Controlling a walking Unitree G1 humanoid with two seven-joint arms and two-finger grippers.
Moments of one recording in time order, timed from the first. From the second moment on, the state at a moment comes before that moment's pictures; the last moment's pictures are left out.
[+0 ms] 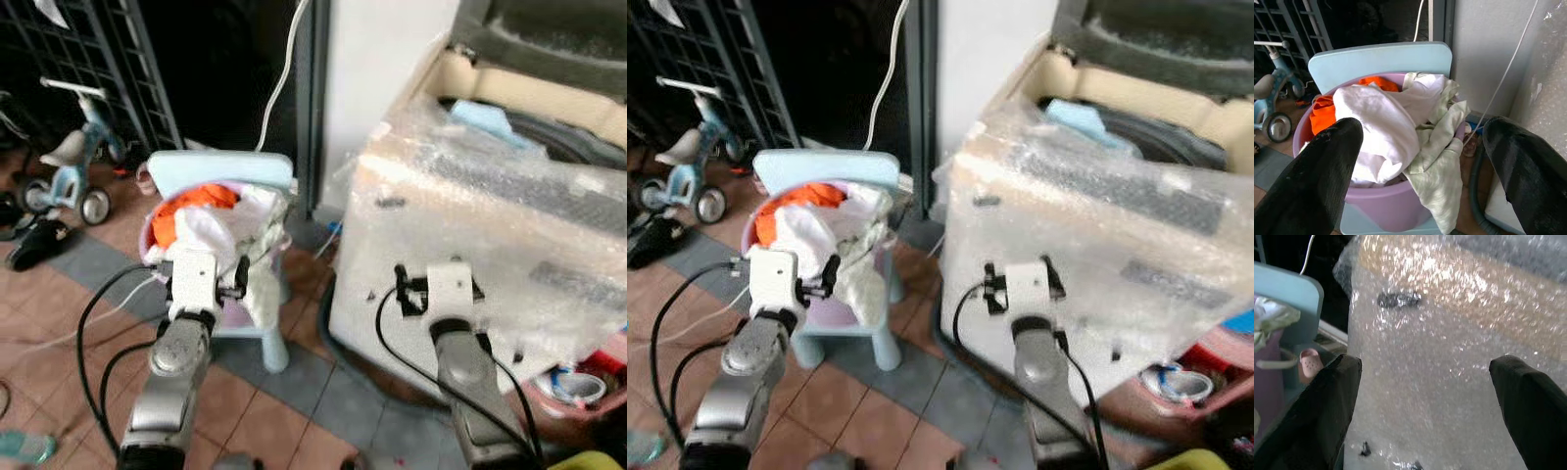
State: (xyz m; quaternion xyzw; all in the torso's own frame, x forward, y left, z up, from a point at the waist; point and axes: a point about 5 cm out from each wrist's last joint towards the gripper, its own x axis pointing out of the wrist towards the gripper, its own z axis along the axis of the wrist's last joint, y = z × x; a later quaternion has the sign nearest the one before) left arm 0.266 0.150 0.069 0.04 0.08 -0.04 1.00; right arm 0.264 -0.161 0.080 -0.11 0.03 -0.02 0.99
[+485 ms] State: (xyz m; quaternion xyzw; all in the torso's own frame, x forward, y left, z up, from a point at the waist) left arm 0.262 0.147 0.060 0.06 0.08 -0.04 0.99; right arm 0.248 -0.180 0.063 -0.12 0.05 -0.06 0.99
